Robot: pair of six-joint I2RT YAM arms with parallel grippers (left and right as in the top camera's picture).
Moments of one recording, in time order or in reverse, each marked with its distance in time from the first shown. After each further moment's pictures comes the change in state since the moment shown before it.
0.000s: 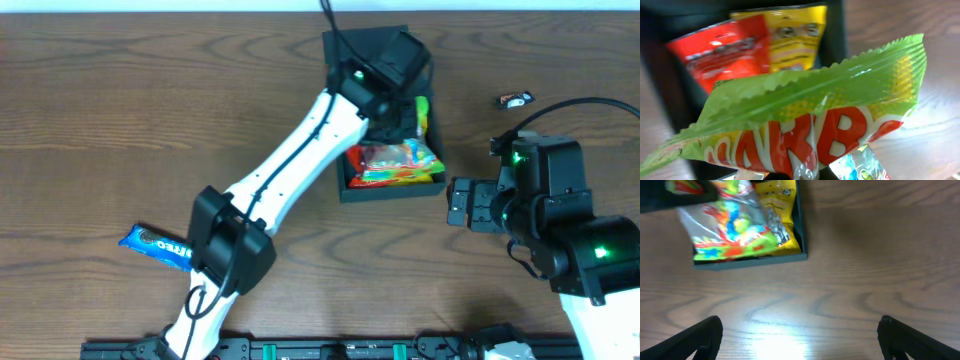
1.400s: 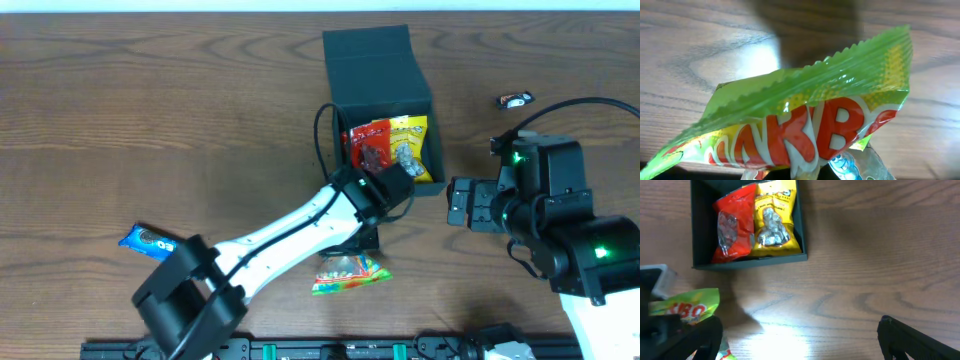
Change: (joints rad) left arm -0.211 -0.371 -0.797 0.000 -0.134 -0.296; right arm 0.000 0.000 0.001 0.000 0.000 0.000
